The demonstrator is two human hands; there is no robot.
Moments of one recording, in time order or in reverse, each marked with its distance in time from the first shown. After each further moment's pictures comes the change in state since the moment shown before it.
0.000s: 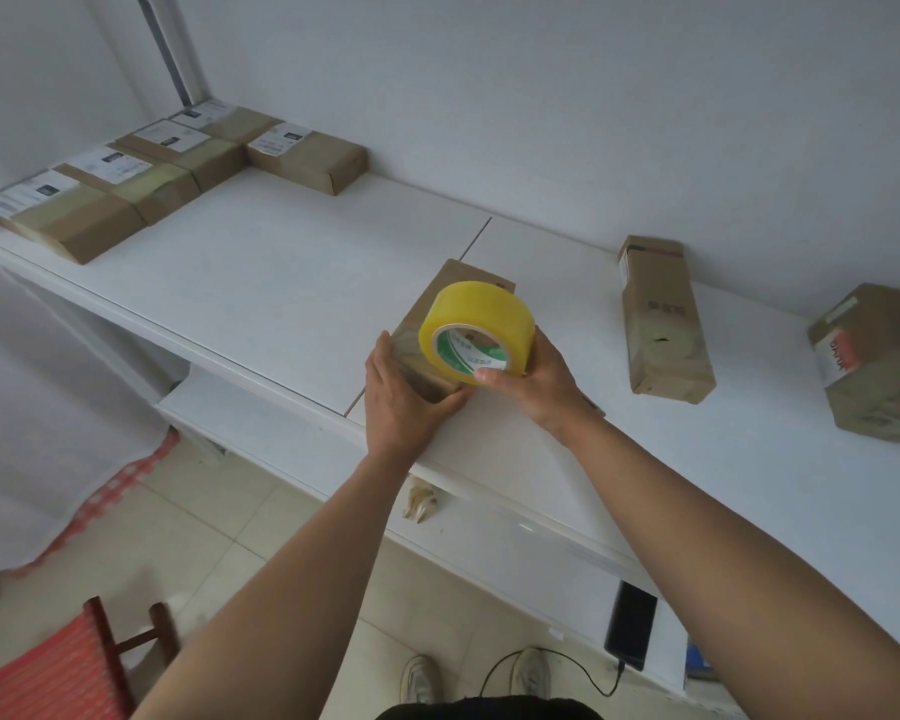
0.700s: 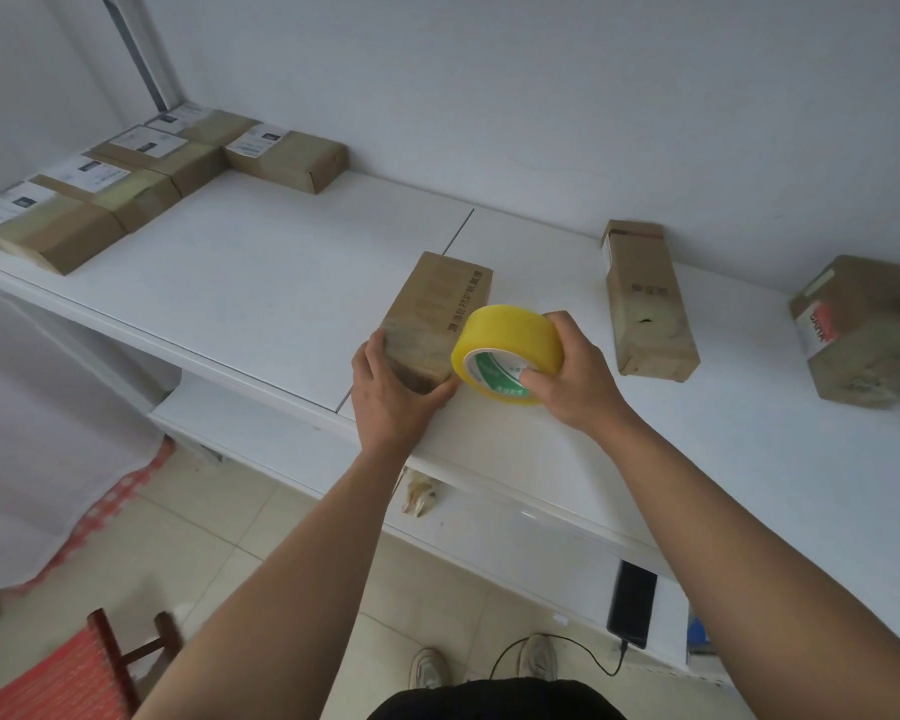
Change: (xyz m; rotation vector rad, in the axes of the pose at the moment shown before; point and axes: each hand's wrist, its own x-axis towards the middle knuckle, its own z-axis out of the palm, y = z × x) left_hand -0.005 0.003 0.000 0.016 0.058 0.013; right_hand -0.040 -0.026 -0.033 -0.373 0.129 -0.059
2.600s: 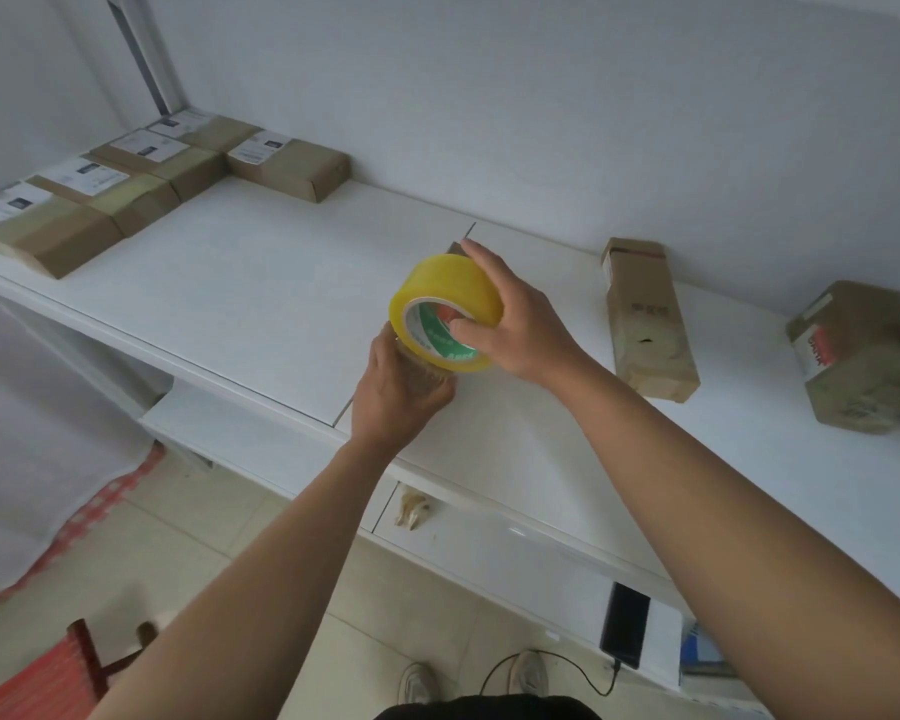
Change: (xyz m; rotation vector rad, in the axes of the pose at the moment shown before) left_hand 0.020 0.019 -0.015 0.004 -0.102 0.204; right_hand 0.053 -0.072 0.010 -0.098 -0.114 -0.197
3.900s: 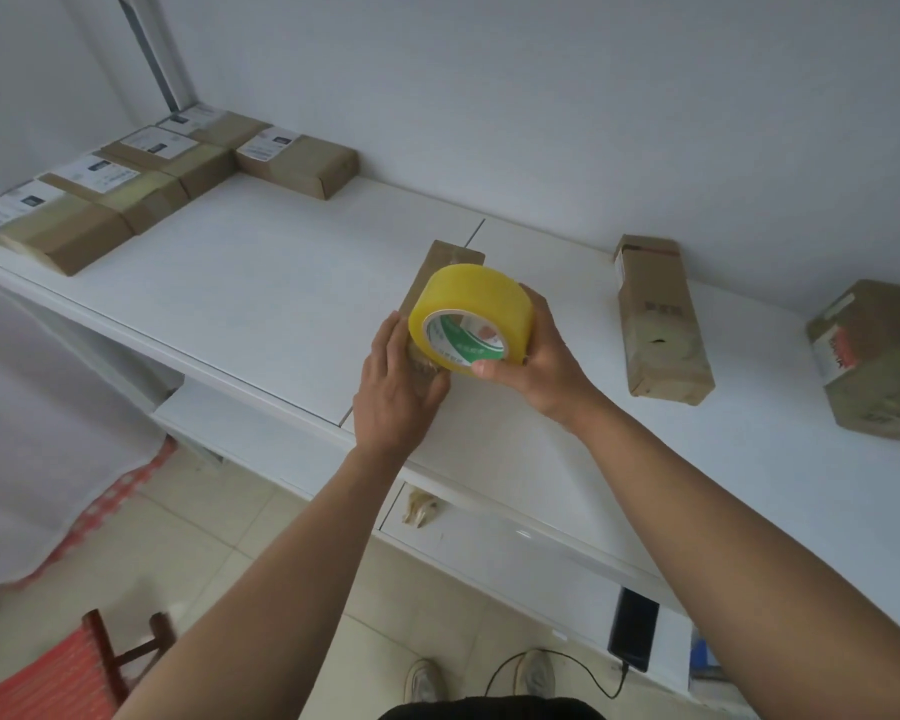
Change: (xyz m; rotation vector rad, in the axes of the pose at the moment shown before) left_hand 0.000 -0.013 0.008 0.189 0.113 0.094; right_hand -0.022 0.054 0.021 0.486 -0.019 0.097
